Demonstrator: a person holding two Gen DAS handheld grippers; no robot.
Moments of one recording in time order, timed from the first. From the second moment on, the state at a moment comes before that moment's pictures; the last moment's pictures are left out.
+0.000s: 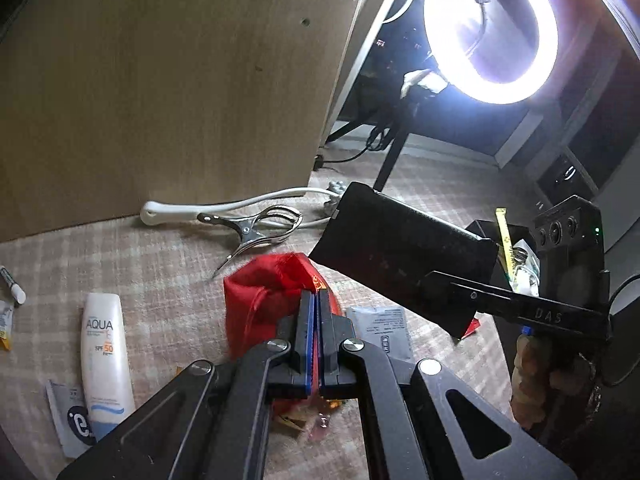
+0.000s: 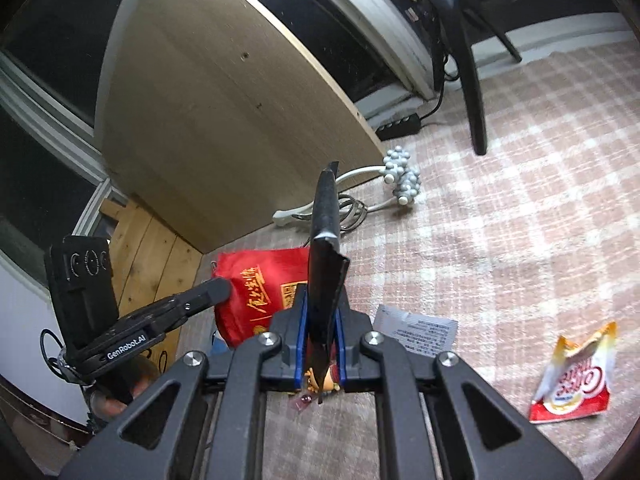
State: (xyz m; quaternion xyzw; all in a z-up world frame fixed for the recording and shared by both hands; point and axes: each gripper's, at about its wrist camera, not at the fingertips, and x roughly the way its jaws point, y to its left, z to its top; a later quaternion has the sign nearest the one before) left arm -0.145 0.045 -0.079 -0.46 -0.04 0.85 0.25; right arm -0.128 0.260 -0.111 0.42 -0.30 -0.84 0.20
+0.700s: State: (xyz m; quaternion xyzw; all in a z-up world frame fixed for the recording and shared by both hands) left arm -0.087 0.198 0.006 -0.39 -0.03 0.81 0.43; right arm 0.034 0.458 -0.037 0.29 -0.30 -0.91 -0.01
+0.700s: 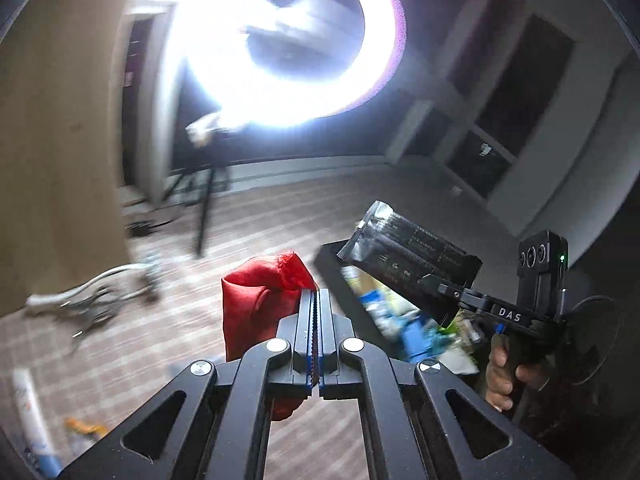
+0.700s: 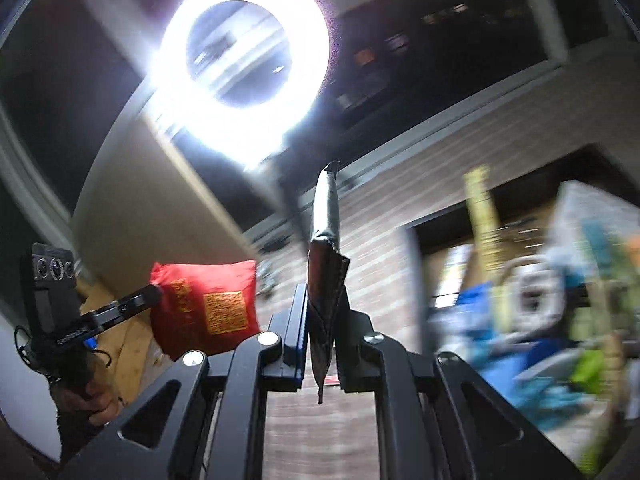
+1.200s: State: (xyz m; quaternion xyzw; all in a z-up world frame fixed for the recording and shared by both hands) left arm -0.035 0.371 0.010 -0.39 0.03 0.74 0.55; right arm 0.127 0.555 -0.022 0.25 -0.31 -0.90 -0.16
